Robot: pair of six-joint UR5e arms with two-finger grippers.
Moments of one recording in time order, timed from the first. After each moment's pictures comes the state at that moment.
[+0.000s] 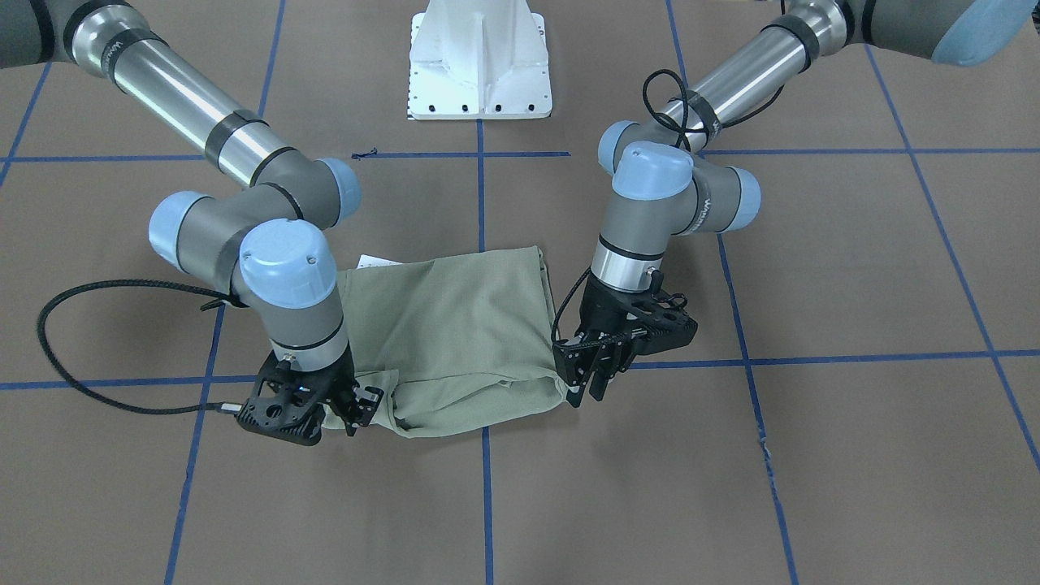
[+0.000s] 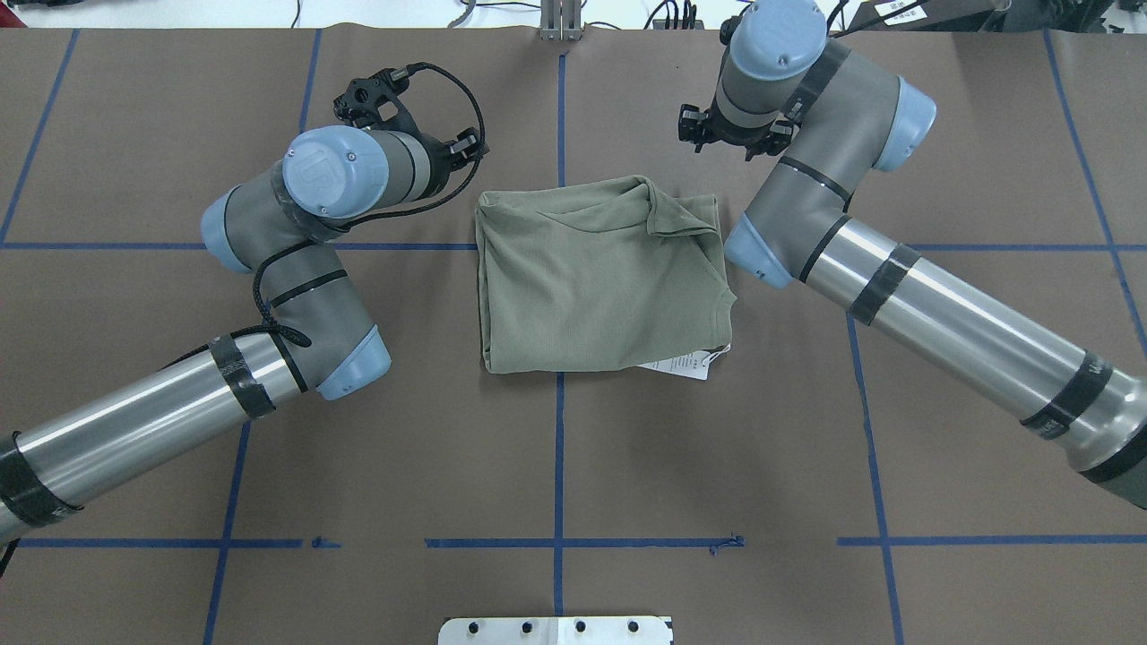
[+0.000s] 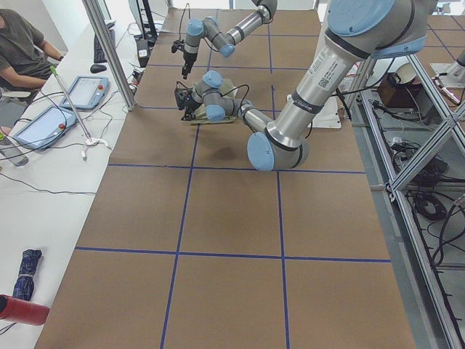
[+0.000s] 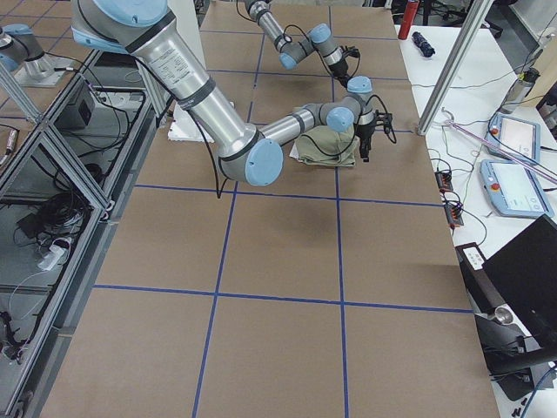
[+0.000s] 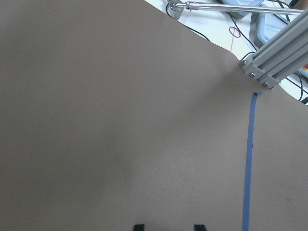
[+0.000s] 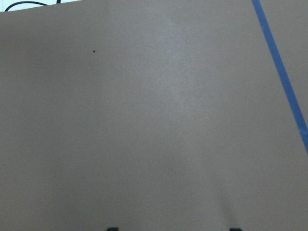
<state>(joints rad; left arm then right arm) -0.69 -2.29 -1.29 -2.29 -1.55 -1.56 0.86 -0.78 1.17 -1.26 1.84 1.13</state>
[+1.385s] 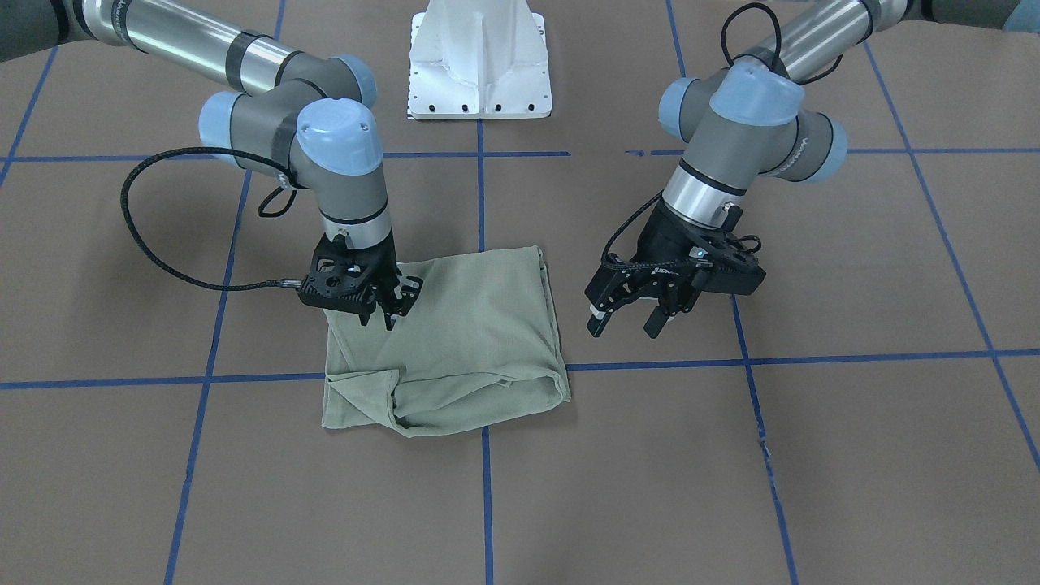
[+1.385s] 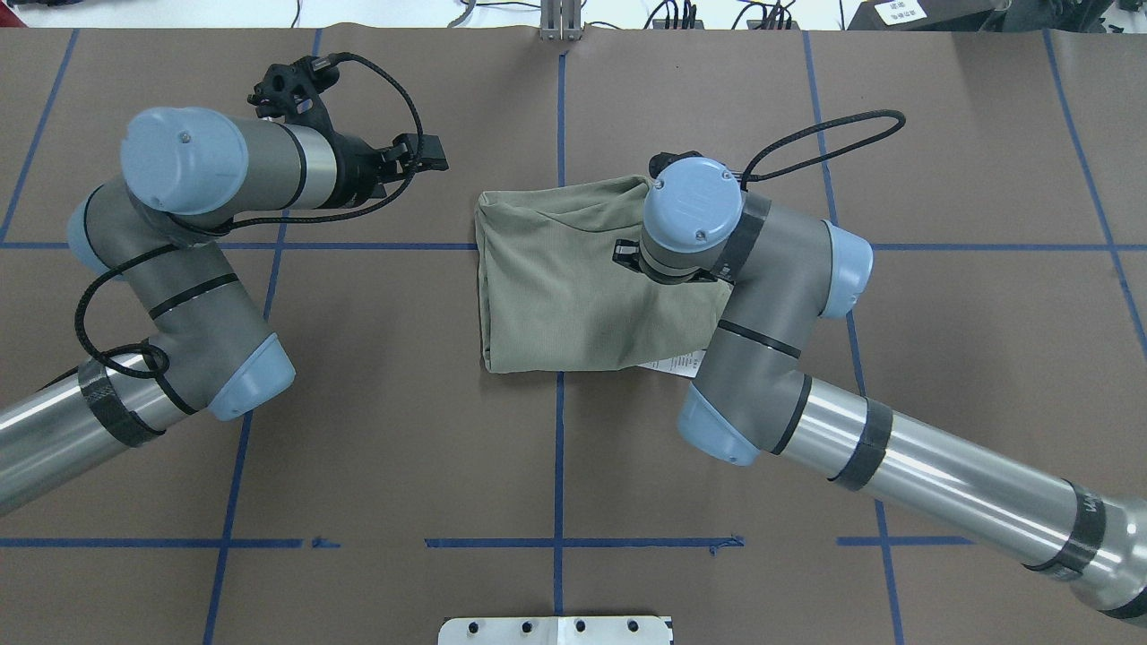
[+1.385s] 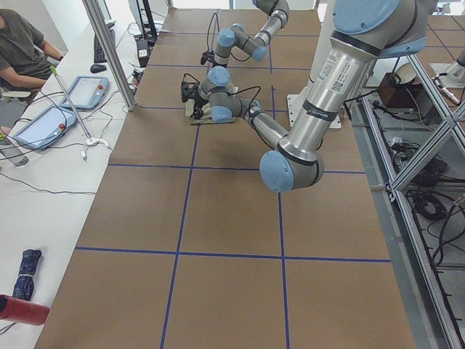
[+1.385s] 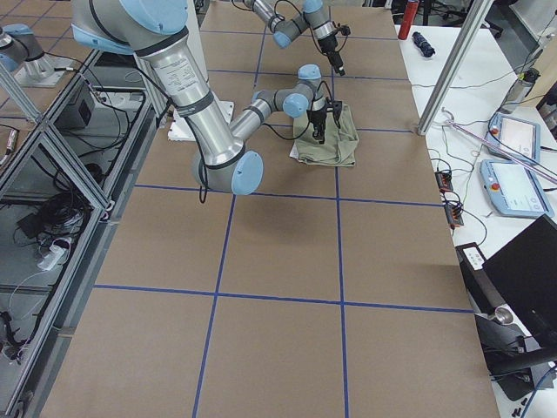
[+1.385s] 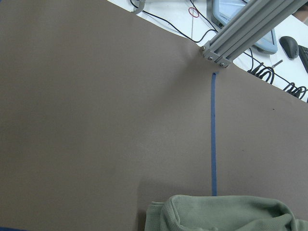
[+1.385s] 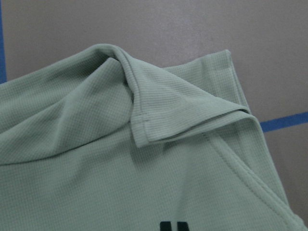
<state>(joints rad) -0.74 -2.09 -1.59 -2.28 -1.73 -1.46 0.58 -0.86 1.48 -1.46 1.70 1.38</state>
